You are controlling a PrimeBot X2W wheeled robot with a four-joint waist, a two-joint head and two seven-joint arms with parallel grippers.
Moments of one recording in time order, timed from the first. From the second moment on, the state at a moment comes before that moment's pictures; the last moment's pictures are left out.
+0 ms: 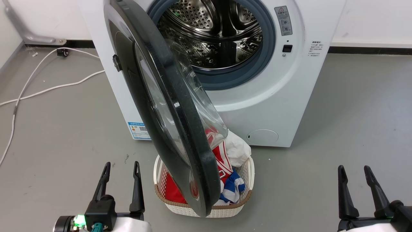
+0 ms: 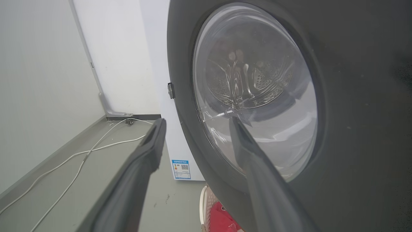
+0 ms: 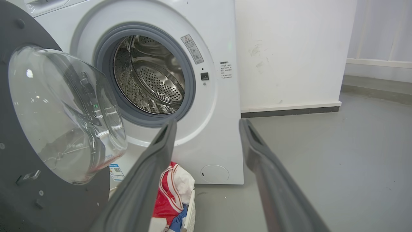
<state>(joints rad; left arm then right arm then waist) 0.07 0.05 -0.06 0.02 -0.02 0.08 -0.26 0.15 -0.05 -0.07 -0.02 0.19 0.13 -0.26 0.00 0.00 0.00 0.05</state>
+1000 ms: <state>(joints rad) -0.10 0.10 -0.16 -0.36 0.05 0.06 -0.26 0.14 -0.05 -0.05 -0.03 0.16 0.13 -0.26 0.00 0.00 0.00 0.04</state>
